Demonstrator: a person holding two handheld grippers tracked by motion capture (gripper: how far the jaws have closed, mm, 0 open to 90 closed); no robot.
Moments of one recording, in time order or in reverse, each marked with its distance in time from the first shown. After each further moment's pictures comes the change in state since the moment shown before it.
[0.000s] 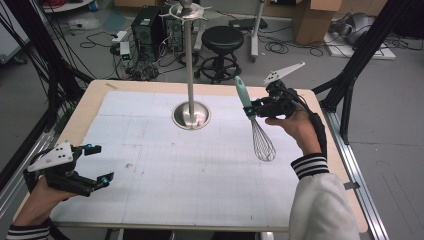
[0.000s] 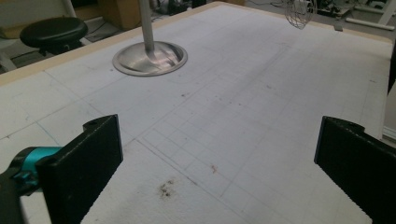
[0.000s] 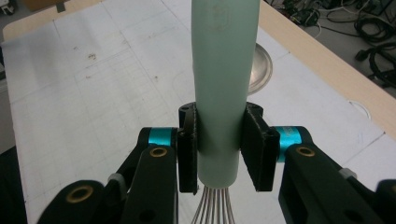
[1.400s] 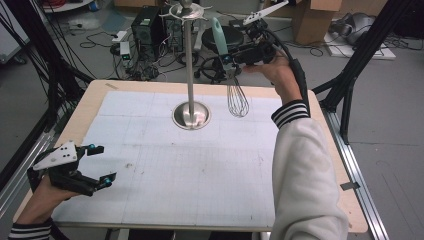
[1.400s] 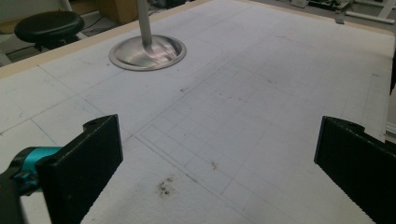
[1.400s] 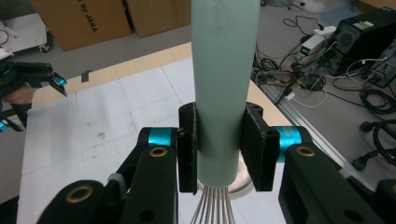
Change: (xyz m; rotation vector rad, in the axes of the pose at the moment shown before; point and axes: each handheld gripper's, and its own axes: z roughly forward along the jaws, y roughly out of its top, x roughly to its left) left arm 0.002 -0.002 0.005 0.016 -0.011 0.004; right arm -0.029 0.125 0.006 -0.156 0.086 -0.083
